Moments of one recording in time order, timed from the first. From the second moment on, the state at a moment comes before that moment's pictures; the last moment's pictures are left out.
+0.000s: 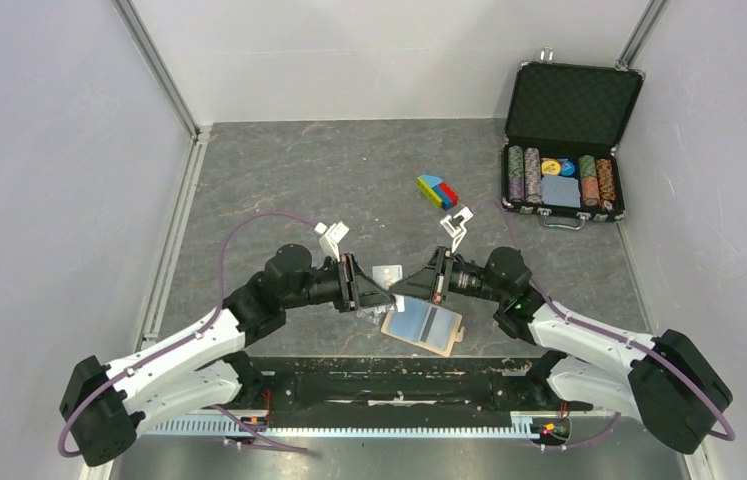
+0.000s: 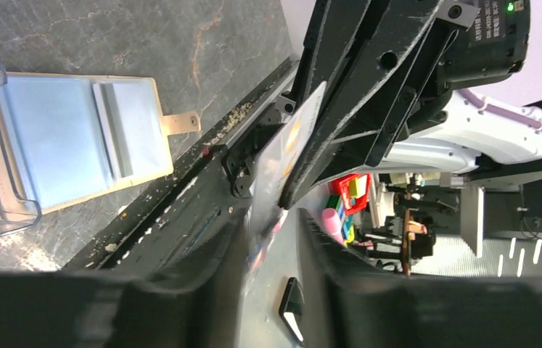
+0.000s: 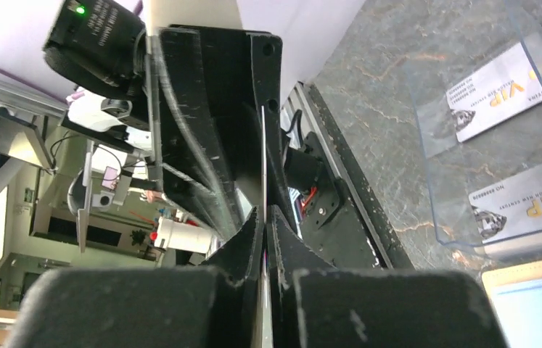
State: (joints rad) left arm -0.82 0.89 0.55 0.06 0.41 -1.03; right arm 0.70 1.07 0.37 0.75 -0.63 1.05
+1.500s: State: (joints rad) left arm -0.75 1.96 1.41 -0.91 -0.02 -0.54; right arm 0.70 0.92 0.45 -0.43 -0.19 0.72
